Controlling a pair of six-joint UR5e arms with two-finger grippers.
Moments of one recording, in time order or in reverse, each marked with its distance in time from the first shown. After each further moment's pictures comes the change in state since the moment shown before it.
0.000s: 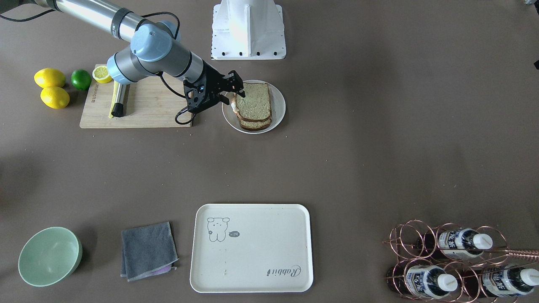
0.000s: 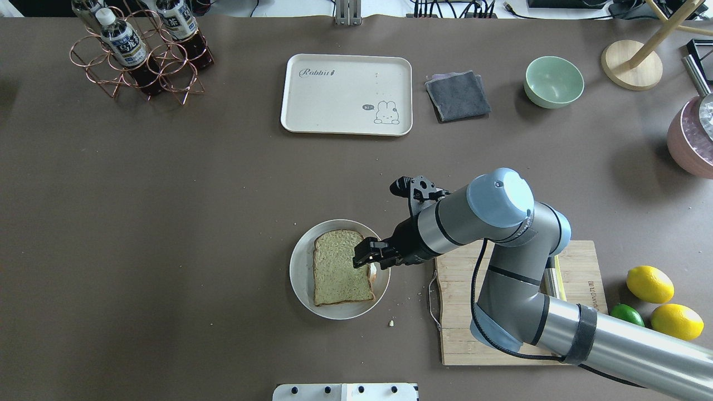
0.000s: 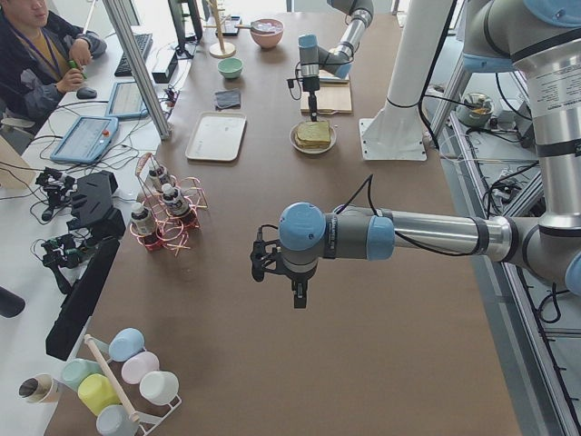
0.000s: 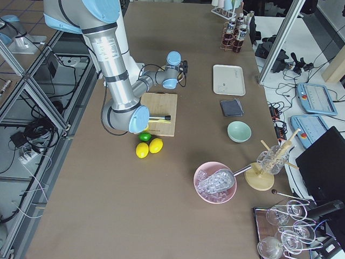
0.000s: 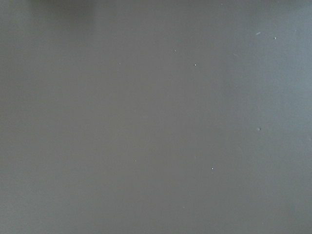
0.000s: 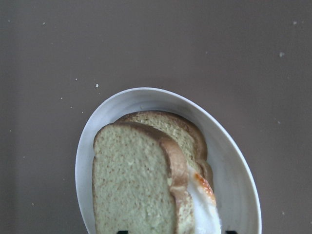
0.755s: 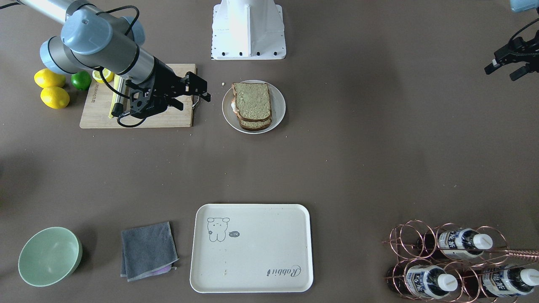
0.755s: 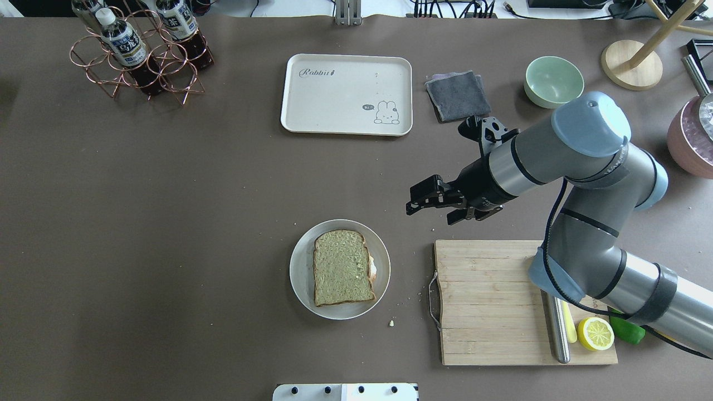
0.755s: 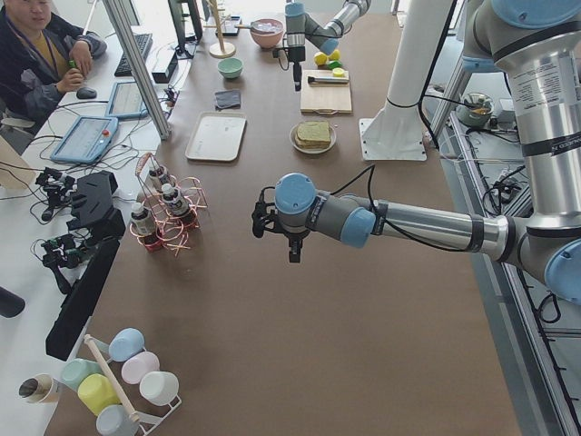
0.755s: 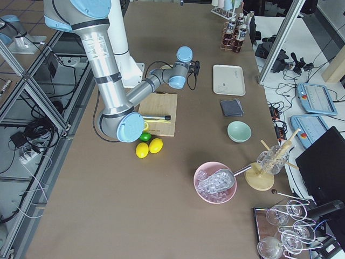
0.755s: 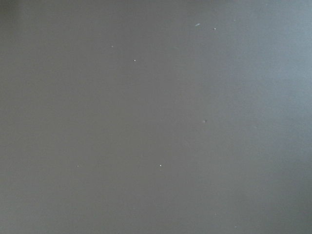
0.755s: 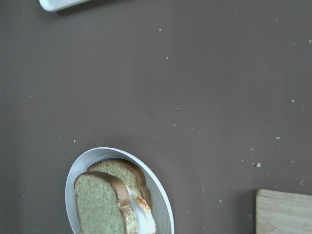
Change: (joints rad) left arm 0.276 -0.014 -0.029 -0.391 -0.081 -0.445; right arm 0.229 -0.123 0.194 -0.220 0.167 -0.014
